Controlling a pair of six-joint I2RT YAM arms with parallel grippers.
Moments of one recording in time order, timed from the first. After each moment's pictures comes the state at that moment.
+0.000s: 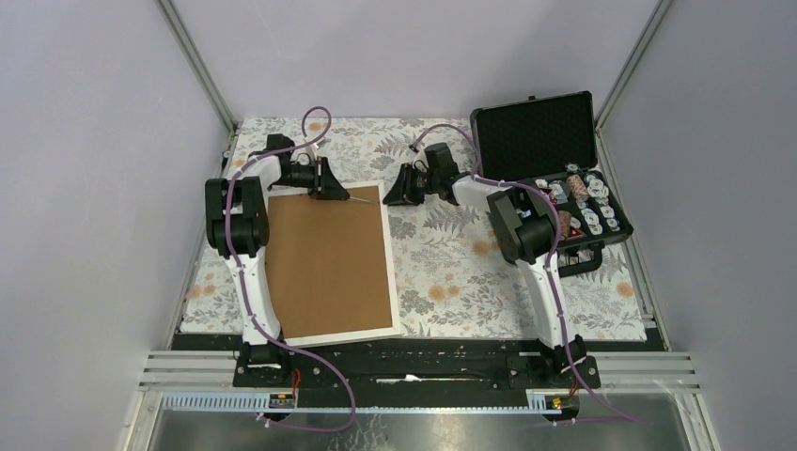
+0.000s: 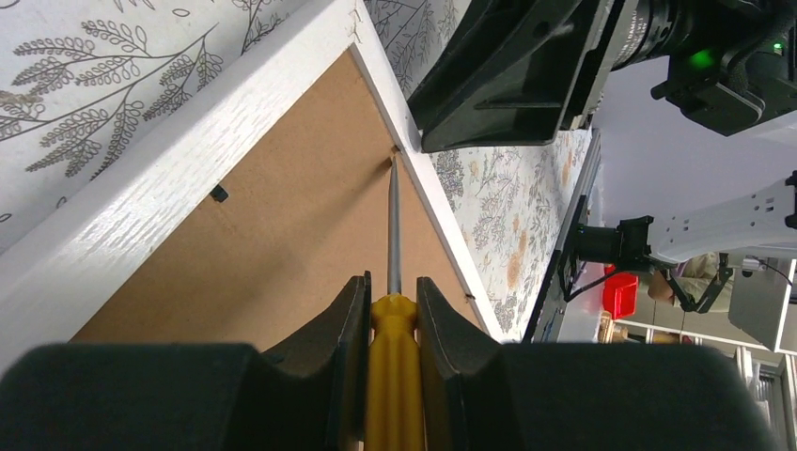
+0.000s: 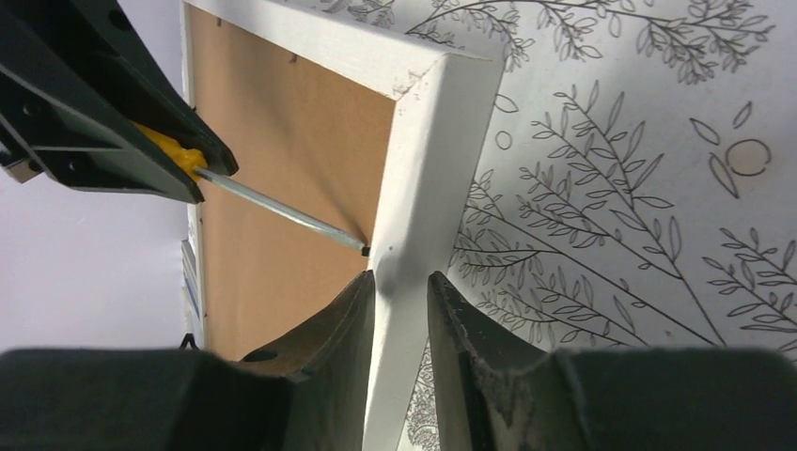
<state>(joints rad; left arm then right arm) 0.06 2.23 1.64 -0.65 1.14 0.07 0.48 2.38 1.65 0.07 -0.66 0.69</state>
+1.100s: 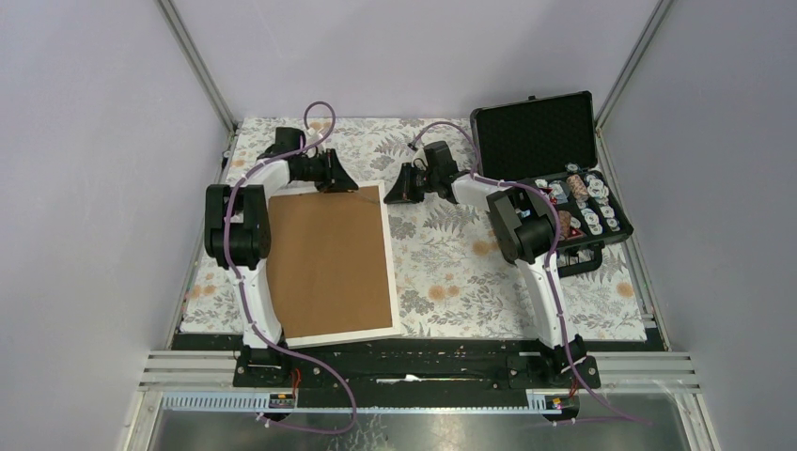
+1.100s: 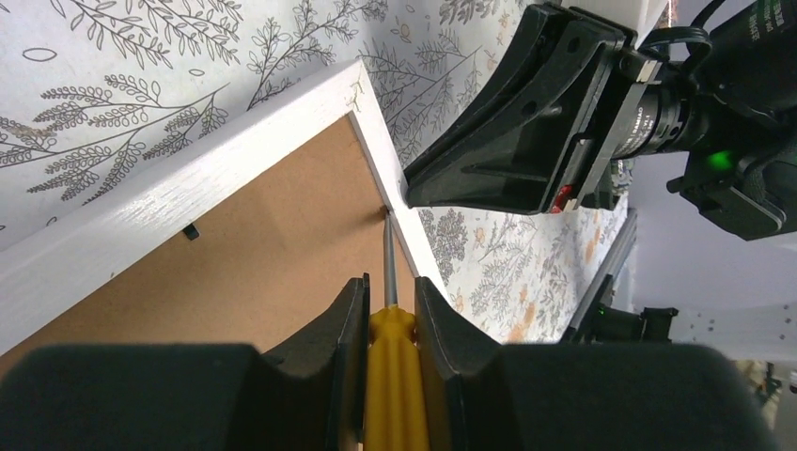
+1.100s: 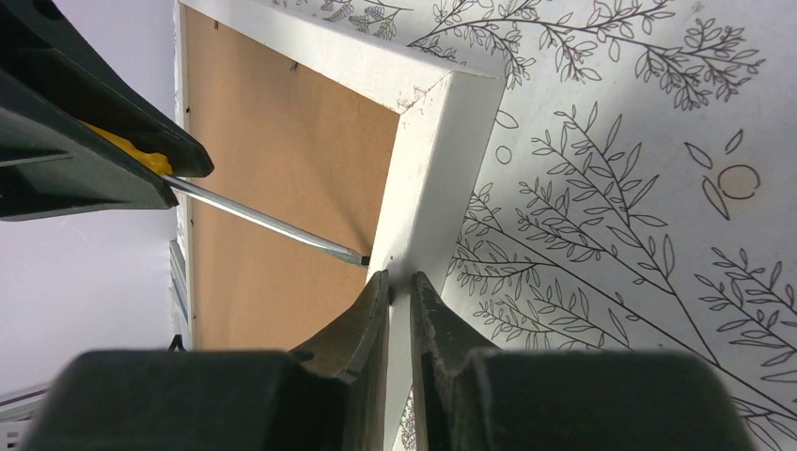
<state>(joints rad) -0.02 2.10 1.51 -0.37 0.94 -0.25 0.49 2.39 1.67 0.06 -0.65 0.65</state>
